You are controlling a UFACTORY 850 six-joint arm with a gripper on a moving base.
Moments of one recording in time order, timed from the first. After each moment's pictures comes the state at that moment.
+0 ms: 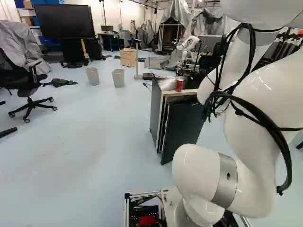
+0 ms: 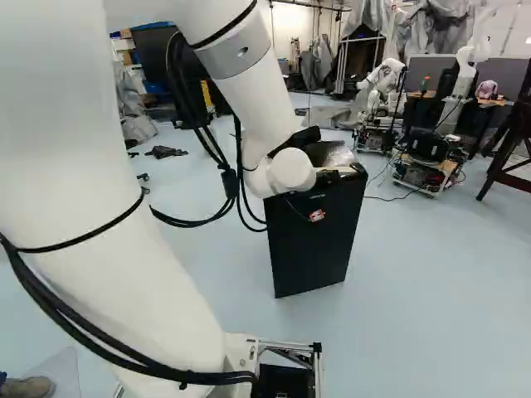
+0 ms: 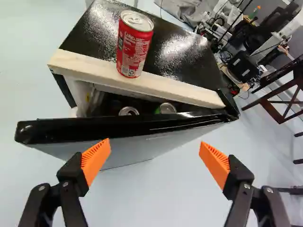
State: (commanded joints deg) arm -33.4 -1.4 -31.4 -40.0 27.0 0.0
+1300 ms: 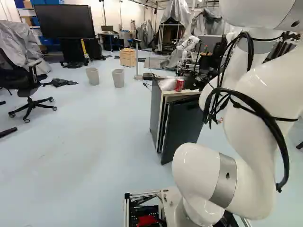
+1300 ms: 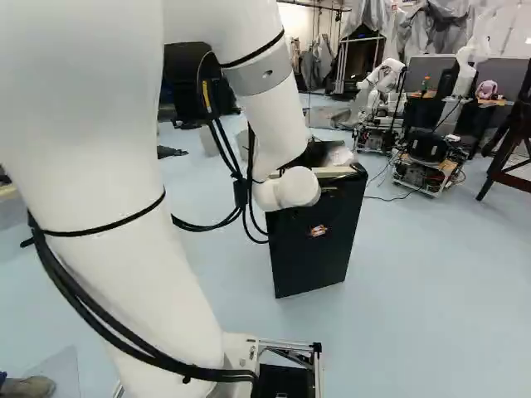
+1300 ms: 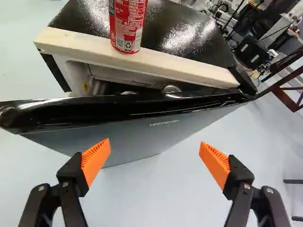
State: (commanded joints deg) arm -35.4 -8.2 -31.0 -40.0 32.0 0.0
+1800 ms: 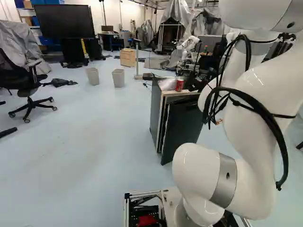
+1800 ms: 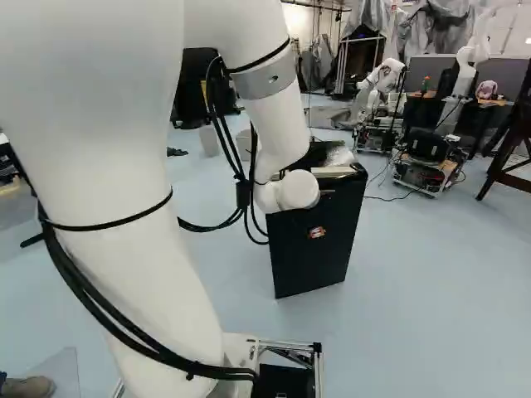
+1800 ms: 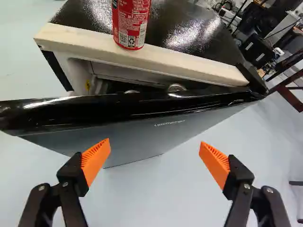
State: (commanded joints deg) arm -34.9 -9.3 -31.3 -40.0 32.5 0.0
